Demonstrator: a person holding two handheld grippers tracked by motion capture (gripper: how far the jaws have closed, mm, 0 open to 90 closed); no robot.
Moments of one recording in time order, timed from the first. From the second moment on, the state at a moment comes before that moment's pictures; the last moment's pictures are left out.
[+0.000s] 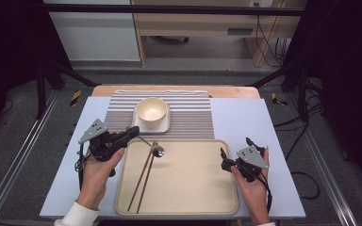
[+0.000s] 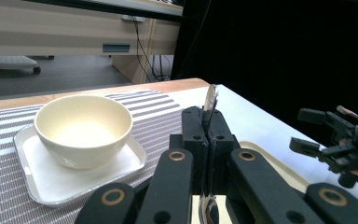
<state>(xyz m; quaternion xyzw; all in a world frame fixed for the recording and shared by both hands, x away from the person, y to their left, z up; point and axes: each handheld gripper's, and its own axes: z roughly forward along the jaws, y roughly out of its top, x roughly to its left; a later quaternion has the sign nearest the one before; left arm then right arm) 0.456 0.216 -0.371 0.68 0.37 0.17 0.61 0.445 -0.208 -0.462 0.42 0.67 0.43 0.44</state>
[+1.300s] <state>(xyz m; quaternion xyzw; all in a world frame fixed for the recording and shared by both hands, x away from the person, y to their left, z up) 0.374 0.228 -0.397 0.74 0.36 0.12 0.56 0.445 -0.206 -0.462 0.42 0.67 0.43 0.44</state>
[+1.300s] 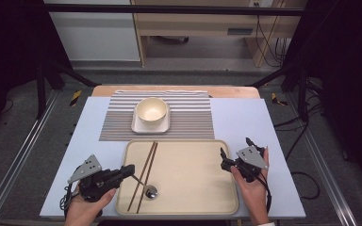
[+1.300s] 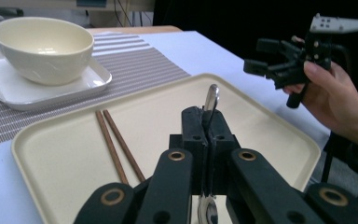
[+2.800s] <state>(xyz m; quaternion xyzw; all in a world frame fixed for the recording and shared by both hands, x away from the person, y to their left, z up) 0.475 0.161 -0.453 0.82 0.37 0.12 0.43 0.445 -0.206 -0.462 0.41 0.68 0.43 0.43</state>
